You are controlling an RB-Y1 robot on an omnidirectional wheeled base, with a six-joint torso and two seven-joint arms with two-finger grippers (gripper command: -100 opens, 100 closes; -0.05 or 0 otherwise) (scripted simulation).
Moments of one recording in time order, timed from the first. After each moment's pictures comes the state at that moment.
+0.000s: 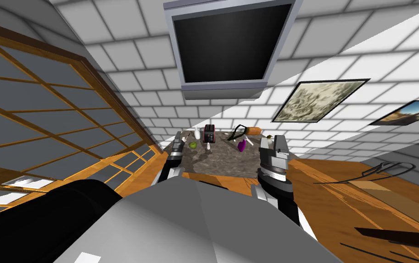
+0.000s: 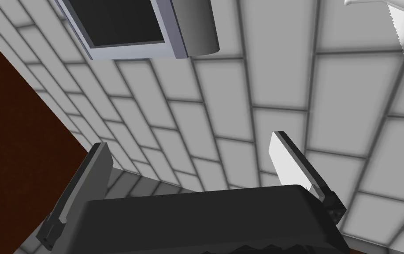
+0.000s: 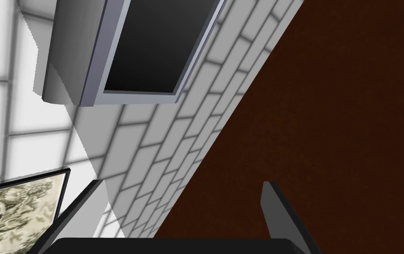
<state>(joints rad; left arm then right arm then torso) 0.52 -0.02 0.06 -2.24 -0.01 -0.36 -0.12 0.52 0.02 0.03 -2.33 0.12 -0.62 0.13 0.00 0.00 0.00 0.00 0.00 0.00</state>
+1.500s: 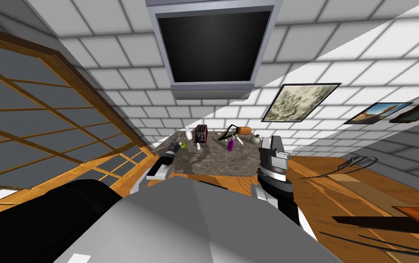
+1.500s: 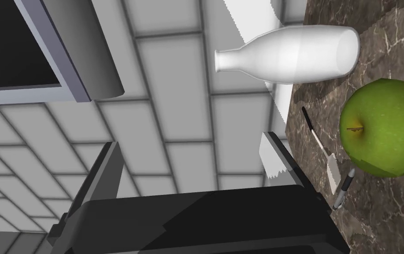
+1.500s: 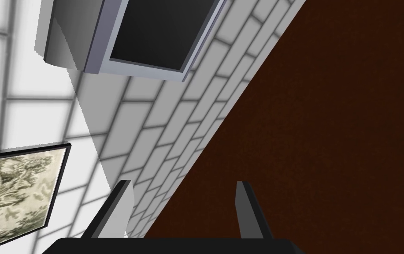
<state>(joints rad) 0.51 0.25 0.21 -2.15 0.18 -0.03 0.09 0.52 0.02 0.03 -2.33 0.12 -0.62 0.13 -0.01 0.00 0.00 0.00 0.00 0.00</state>
